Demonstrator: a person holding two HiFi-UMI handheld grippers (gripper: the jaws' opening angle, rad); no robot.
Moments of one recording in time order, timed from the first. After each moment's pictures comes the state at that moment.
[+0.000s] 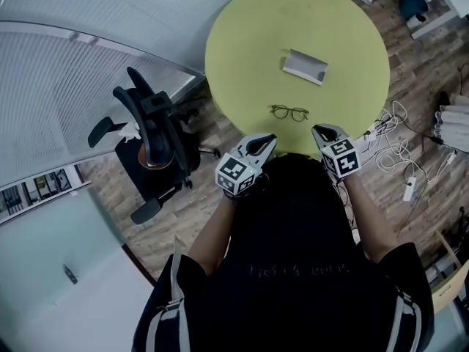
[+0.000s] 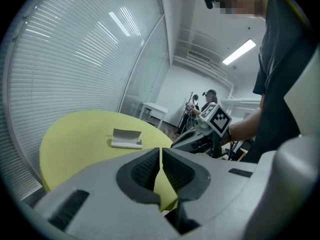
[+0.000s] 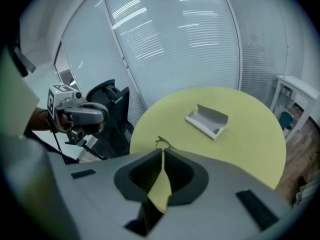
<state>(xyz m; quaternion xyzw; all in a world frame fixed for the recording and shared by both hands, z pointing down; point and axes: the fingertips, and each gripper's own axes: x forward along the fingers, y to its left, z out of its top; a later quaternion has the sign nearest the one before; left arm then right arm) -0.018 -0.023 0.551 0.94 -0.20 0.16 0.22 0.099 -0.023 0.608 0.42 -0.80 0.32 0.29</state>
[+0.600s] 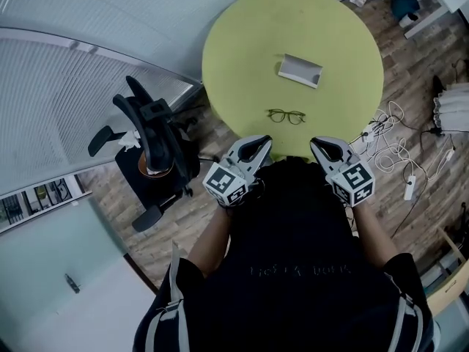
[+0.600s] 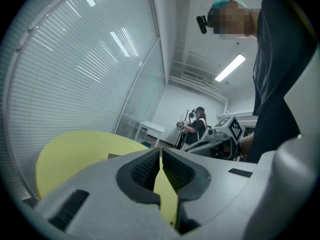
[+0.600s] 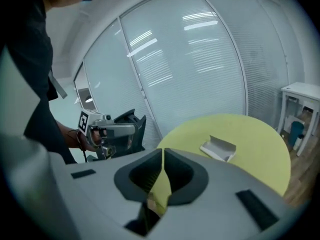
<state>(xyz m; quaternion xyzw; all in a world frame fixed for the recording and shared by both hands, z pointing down) -0.019 -0.034 0.474 0.96 -0.20 0.05 0.19 0.082 -0.002 0.489 0.42 -0.86 0.25 0.15</state>
